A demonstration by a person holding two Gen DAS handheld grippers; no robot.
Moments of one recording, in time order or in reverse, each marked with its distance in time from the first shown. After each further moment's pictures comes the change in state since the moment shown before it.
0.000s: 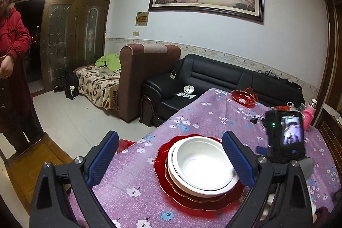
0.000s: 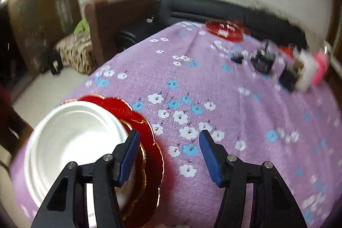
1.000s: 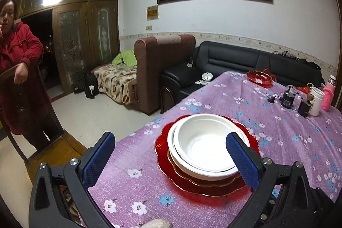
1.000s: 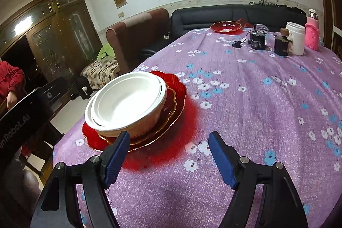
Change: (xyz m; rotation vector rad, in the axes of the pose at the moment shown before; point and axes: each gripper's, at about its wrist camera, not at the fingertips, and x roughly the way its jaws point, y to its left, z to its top) left arm 0.009 -0.042 -0.035 0.088 0.073 0.165; right arm -0.097 -0.012 -0.111 0.184 -0.109 0.249
